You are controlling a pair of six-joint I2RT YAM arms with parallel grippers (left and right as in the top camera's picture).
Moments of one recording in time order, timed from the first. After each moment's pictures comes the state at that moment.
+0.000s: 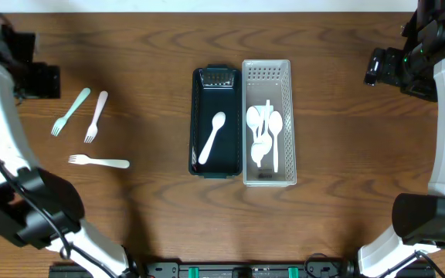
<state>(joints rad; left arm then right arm) 0.46 1.93 1.96 -1.25 0.00 0.42 -0.10 1.83 2.09 -1.56 0.04 0.23</state>
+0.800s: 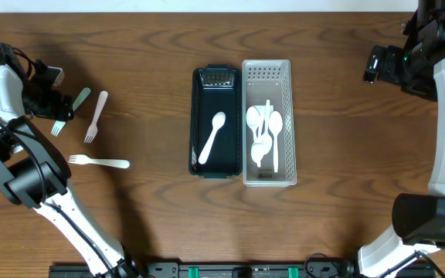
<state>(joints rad) 0.52 2.30 1.96 -1.10 0.06 0.70 -0.10 1.83 2.09 -1.55 0.04 0.26</state>
